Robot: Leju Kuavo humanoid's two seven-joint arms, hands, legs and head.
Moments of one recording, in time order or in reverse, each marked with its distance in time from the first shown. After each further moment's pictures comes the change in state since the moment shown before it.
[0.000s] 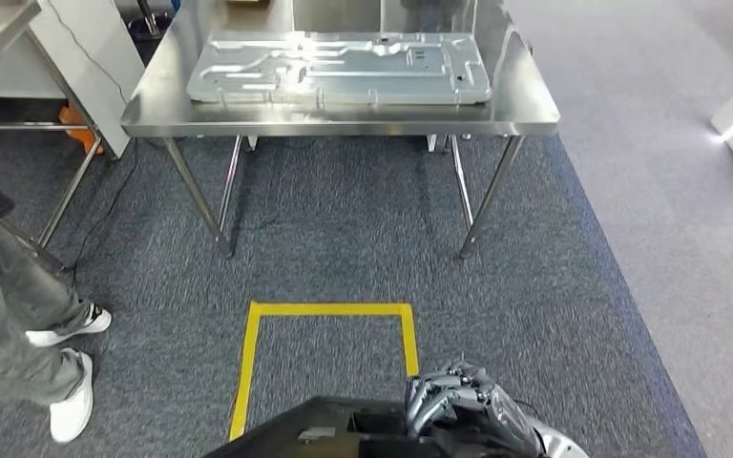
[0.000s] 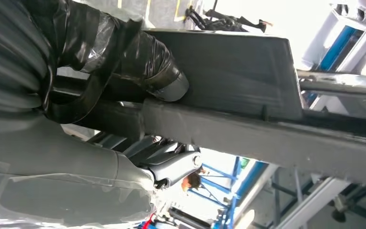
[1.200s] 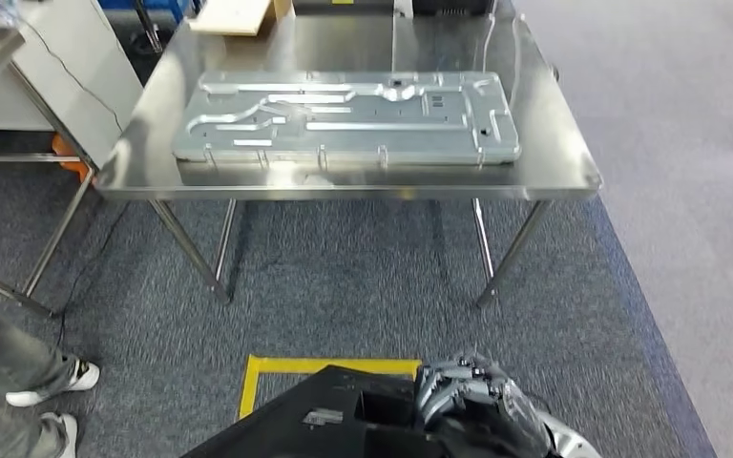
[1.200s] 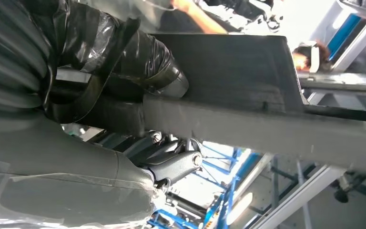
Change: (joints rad) left arm -0.003 -0.002 0.016 0.002 0.004 -0.004 -0.015; right arm -0.002 0.003 -0.019 -0.029 0.032 -0.044 0.009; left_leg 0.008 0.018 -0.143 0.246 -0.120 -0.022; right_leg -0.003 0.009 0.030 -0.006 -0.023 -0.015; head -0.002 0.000
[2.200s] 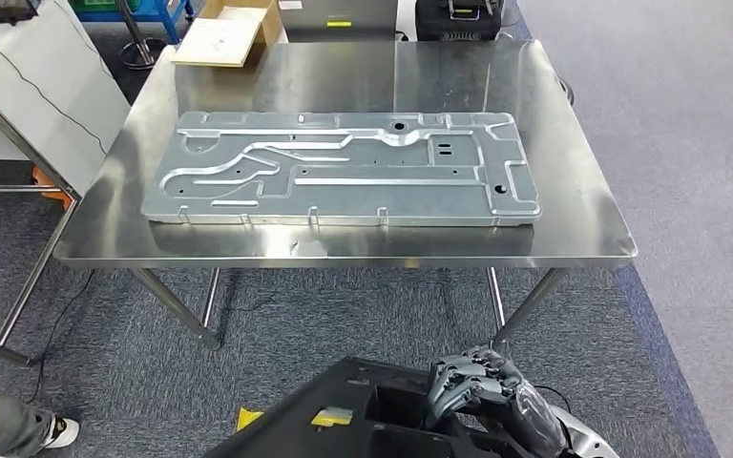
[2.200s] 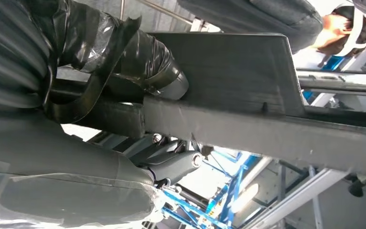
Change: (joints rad) left arm 0.001 0.006 0.008 0.000 -0.003 -0.003 -0.001; right arm -0.001 -0.042 -0.031 -0.025 0.028 -0.014 -0.006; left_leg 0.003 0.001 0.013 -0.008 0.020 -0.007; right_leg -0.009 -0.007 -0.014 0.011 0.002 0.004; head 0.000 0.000
